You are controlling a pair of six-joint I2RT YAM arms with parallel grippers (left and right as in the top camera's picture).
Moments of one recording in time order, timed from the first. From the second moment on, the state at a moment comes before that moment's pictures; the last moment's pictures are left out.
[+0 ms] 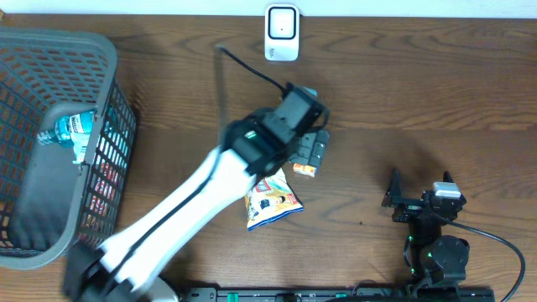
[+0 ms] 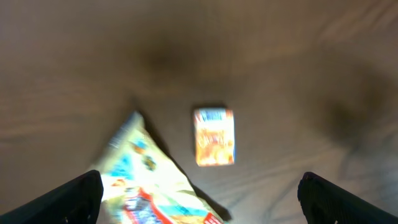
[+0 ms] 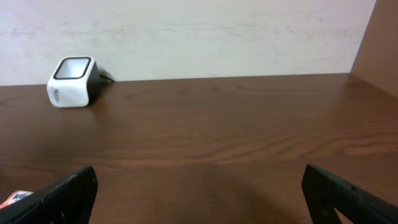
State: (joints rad) left arm -0.76 1.56 1.43 -0.82 -0.12 -0.40; right arm 0.05 0.03 0.01 -0.06 0.12 0.04
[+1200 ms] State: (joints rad) left arm -0.73 0.78 1.45 -0.64 -1.39 -0.33; right arm 0.05 0.03 0.01 -0.06 0.12 0.04
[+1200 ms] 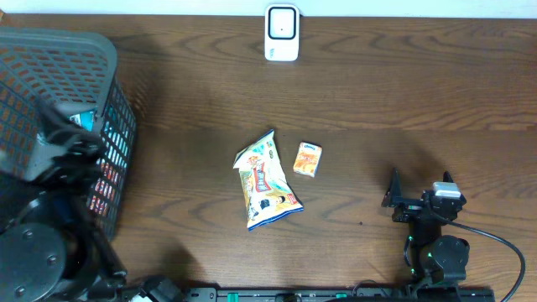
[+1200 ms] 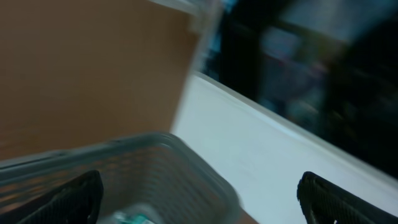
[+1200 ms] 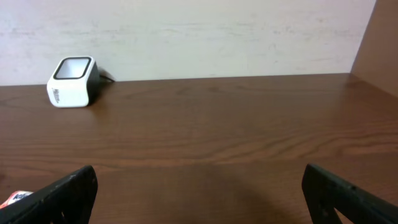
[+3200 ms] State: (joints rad) left arm 0.56 1.76 1.45 -1.15 -0.16 -0.92; right arm 0.05 0.03 0.01 -0.06 0.12 0.04
